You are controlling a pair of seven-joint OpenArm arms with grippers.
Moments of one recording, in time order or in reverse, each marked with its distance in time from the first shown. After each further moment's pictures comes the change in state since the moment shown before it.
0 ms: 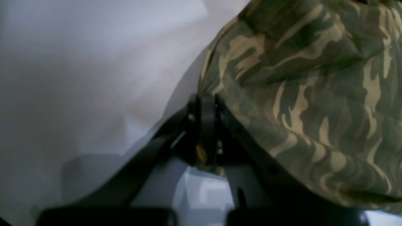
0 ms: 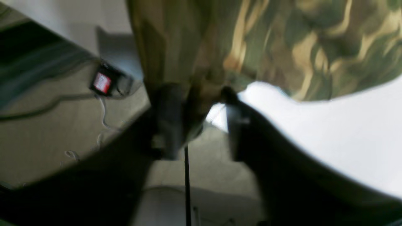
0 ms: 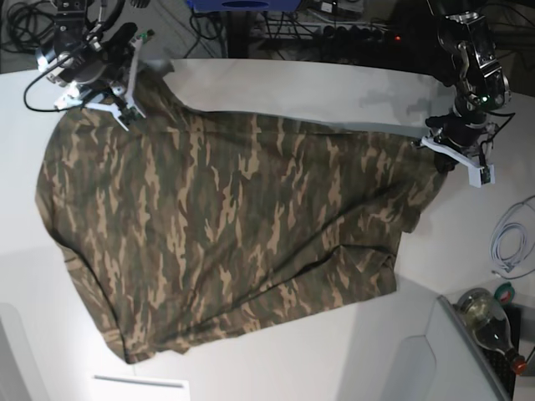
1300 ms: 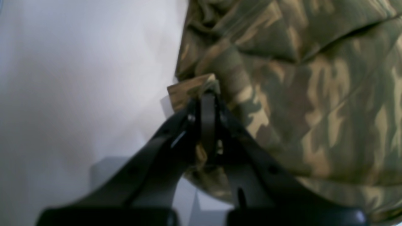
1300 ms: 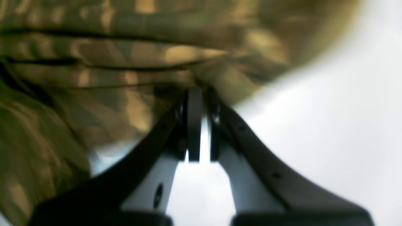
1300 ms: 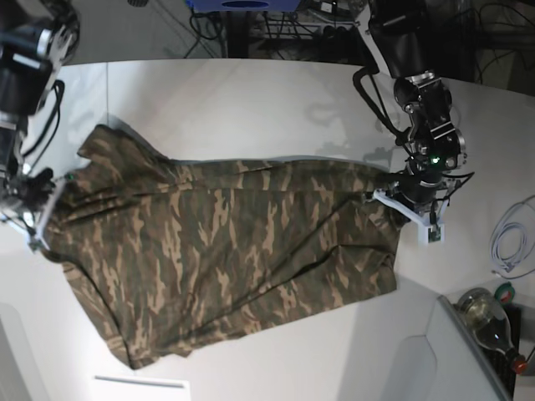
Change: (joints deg) left arm -15.8 11.0 0.7 -6.8 20.2 0.0 -0.4; right arm 35.7 13.5 15.0 -37.3 -1.7 -0.2 14.5
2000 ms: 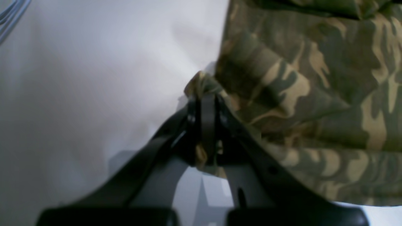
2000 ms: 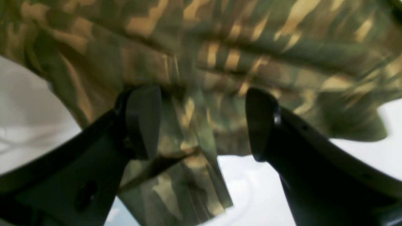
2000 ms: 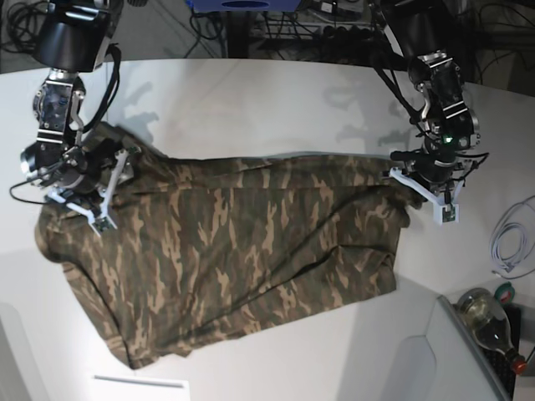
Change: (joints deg) left arm 4.3 -2.7 -0.4 2.9 0.2 0.0 0.2; right arm -6.6 -11.0 -6.4 8.5 0.8 0.4 -1.8
